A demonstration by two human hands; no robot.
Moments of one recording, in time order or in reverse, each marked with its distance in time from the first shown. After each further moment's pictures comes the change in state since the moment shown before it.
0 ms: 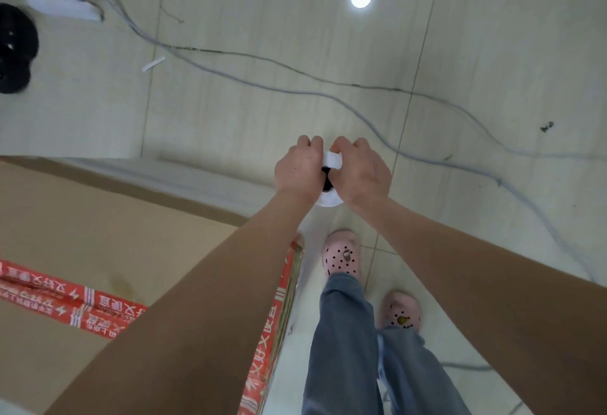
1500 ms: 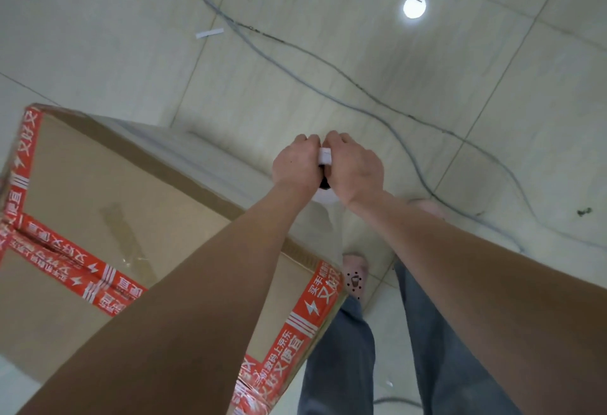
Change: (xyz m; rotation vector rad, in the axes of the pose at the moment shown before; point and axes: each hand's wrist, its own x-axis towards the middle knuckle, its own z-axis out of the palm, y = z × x) left_hand 0.042 -0.099 -0.035 -0.230 0.003 -0.241; right_hand 0.052 -0.115 0.013 -0.264 -0.065 -0.404
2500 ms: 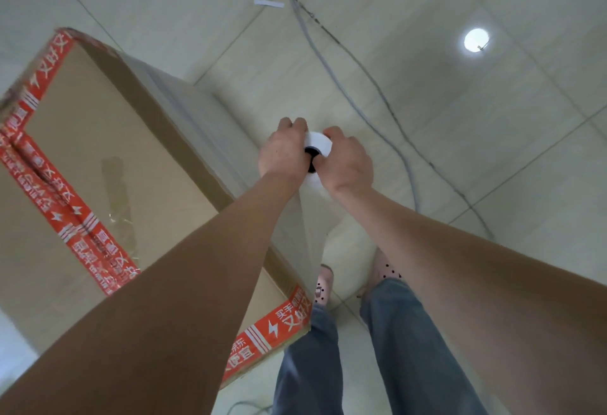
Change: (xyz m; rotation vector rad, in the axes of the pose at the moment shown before) left_hand 0.033 -0.033 -0.027 -0.238 0.146 -0.360; right_hand 0.065 -0.038 -0.015 0.121 -0.177 -0.014
